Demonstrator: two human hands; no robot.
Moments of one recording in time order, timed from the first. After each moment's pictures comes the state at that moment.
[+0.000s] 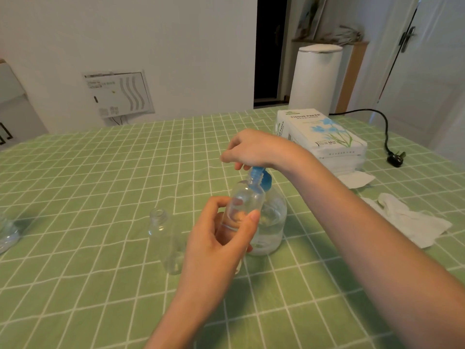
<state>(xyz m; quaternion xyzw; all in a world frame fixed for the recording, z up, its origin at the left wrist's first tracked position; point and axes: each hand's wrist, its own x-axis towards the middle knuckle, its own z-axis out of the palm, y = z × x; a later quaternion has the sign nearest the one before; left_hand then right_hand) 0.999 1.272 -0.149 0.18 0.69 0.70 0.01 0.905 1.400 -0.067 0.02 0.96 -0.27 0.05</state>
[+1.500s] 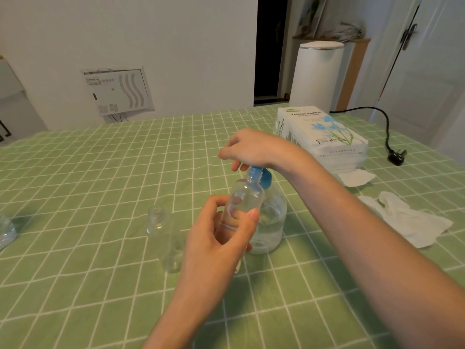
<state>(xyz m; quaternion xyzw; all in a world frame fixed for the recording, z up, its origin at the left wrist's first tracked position) 0.999 1.272 -0.151 0.18 0.69 0.70 0.01 0.905 1.399 -0.070 0.01 0.95 -0.30 0.04</state>
